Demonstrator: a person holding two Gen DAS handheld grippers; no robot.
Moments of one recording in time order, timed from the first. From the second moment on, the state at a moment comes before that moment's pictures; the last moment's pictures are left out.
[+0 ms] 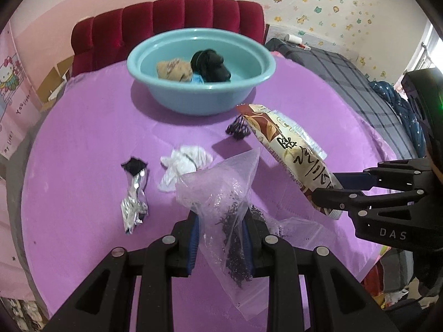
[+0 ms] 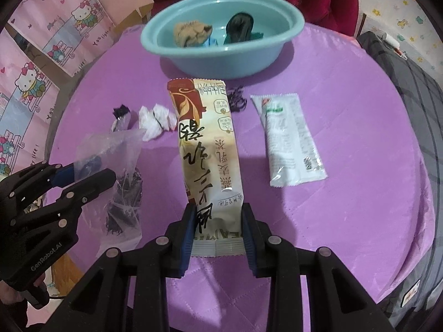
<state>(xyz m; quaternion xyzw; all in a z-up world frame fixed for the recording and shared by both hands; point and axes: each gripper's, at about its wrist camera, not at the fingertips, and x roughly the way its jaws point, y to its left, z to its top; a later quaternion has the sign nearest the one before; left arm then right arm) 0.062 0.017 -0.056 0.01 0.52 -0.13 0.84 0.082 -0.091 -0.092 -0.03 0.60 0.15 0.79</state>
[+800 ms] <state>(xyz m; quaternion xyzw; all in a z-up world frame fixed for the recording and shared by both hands) 0.141 0.020 -0.005 0.02 0.48 -0.14 0.86 0.129 -0.095 -0.013 -0.03 0.55 0.15 0.82</state>
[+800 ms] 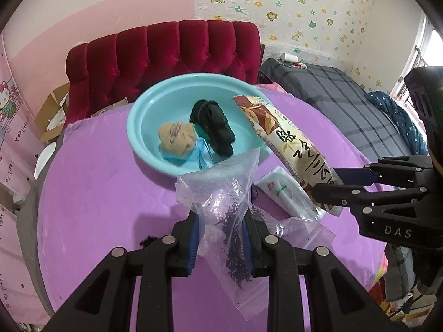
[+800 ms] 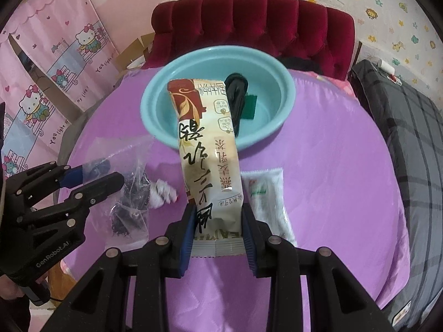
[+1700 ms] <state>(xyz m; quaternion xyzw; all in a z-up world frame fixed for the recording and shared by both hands) 0.273 0.019 -0.024 0.03 0.49 -0.13 0.86 0.289 -0.083 -0.033 -0.03 0.56 0.13 0.82</state>
